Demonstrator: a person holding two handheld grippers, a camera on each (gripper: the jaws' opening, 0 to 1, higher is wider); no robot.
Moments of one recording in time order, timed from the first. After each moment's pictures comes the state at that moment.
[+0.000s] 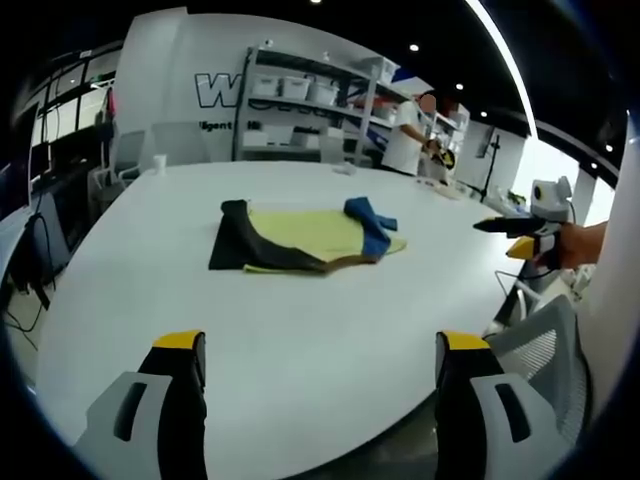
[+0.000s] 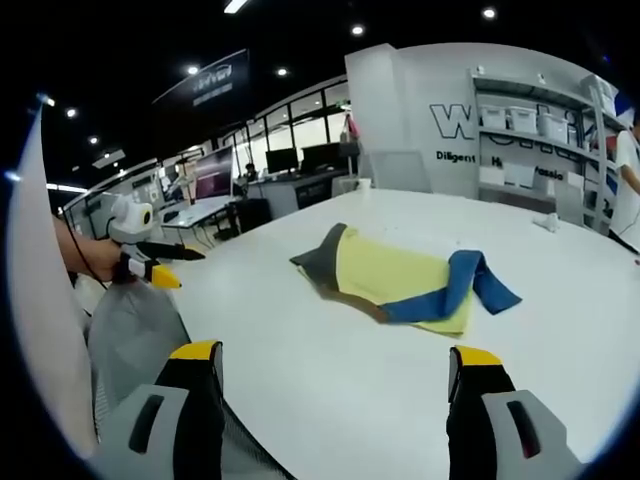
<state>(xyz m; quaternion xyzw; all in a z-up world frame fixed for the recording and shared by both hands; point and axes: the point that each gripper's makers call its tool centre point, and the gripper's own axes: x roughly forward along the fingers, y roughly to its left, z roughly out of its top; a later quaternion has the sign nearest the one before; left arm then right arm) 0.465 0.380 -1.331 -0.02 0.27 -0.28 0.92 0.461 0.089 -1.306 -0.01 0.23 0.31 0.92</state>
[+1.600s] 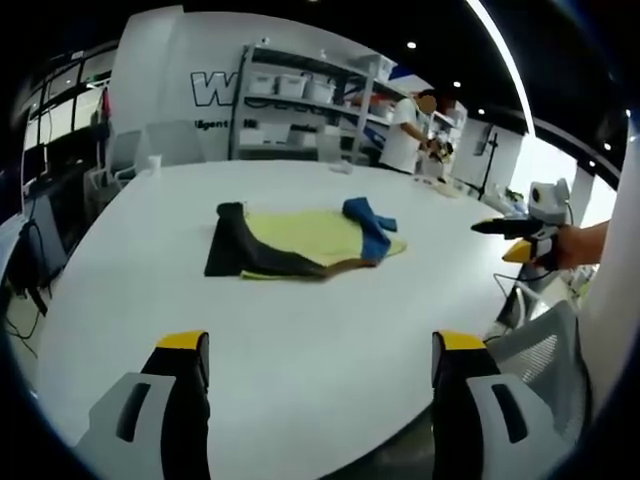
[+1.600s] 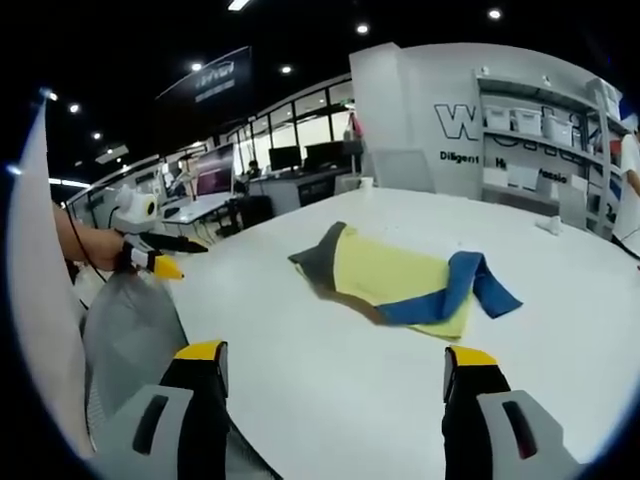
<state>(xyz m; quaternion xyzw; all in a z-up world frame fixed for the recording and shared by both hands) 0.480 0.374 -1.328 -0.01 0.27 -0.29 0.92 0.471 0.086 -1.311 -0.02 0.23 0.32 0.92</state>
